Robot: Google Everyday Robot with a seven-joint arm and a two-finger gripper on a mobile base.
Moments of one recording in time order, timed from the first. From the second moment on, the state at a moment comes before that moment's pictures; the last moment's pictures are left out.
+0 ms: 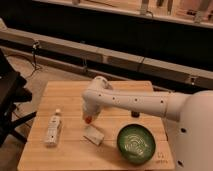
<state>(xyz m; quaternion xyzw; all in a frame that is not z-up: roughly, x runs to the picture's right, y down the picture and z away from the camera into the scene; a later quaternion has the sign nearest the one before) -0.076 0.161 0.798 -0.16 -0.28 -0.61 0.72</state>
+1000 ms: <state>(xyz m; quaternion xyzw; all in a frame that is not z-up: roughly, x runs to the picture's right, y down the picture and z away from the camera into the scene) -0.067 0.178 0.787 -0.15 -0.30 -0.60 0.72</state>
